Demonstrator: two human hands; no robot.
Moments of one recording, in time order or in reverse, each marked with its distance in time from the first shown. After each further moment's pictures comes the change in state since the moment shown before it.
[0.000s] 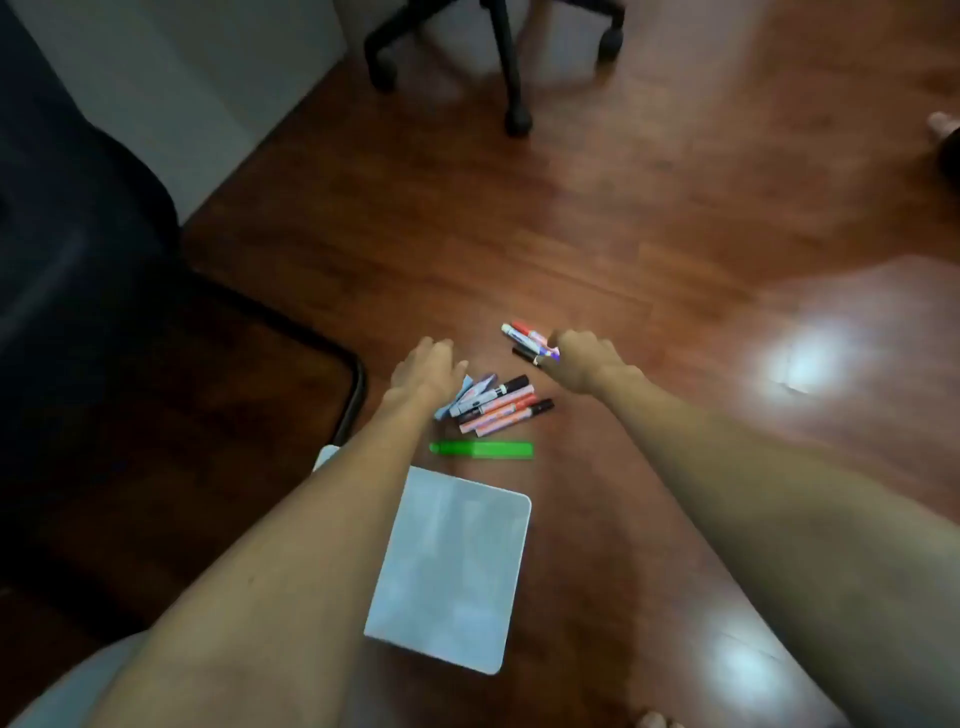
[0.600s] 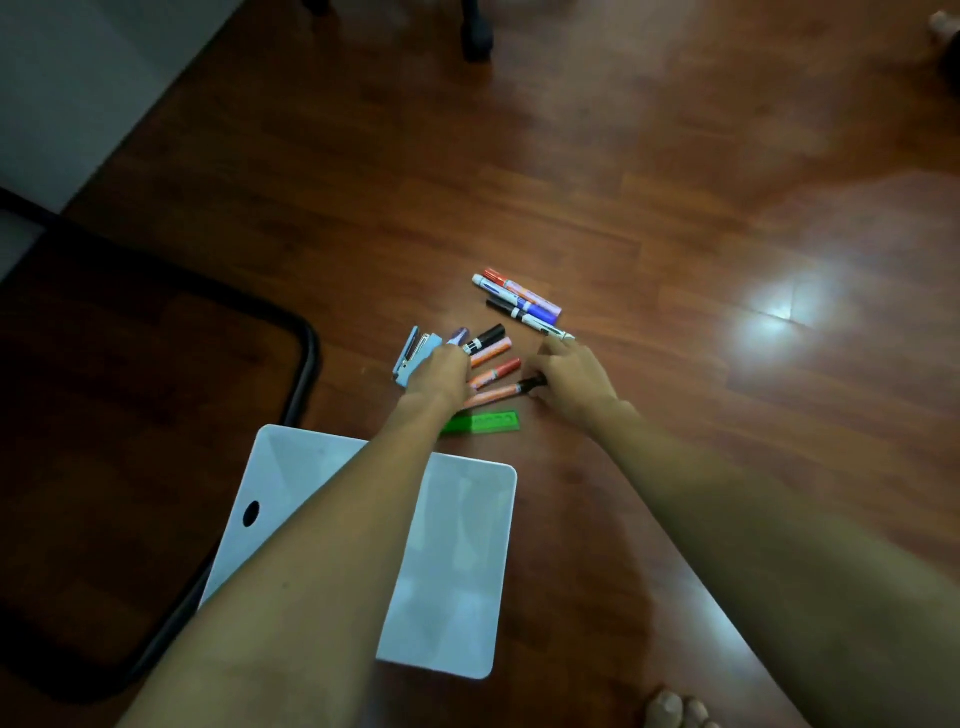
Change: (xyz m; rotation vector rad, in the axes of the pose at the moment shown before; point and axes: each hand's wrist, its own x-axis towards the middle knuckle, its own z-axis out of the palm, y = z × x) left_hand 0.016 0.010 0.099 0.043 -0.164 0.078; right_hand 0.000 0.055 0.114 -0.075 0.121 -0.209
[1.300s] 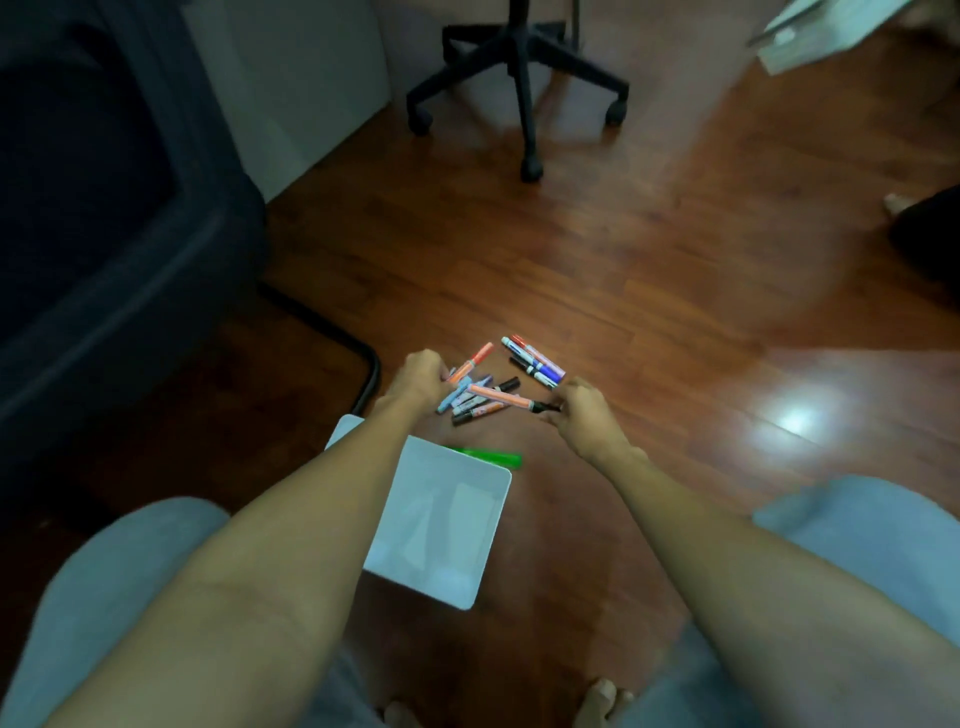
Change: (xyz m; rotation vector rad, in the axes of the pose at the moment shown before) left_hand -0.120 -0.006 -0.111 -0.310 0.194 -0.120; right_hand -0.083 -0.045 -0.104 0.342 0.110 0.071
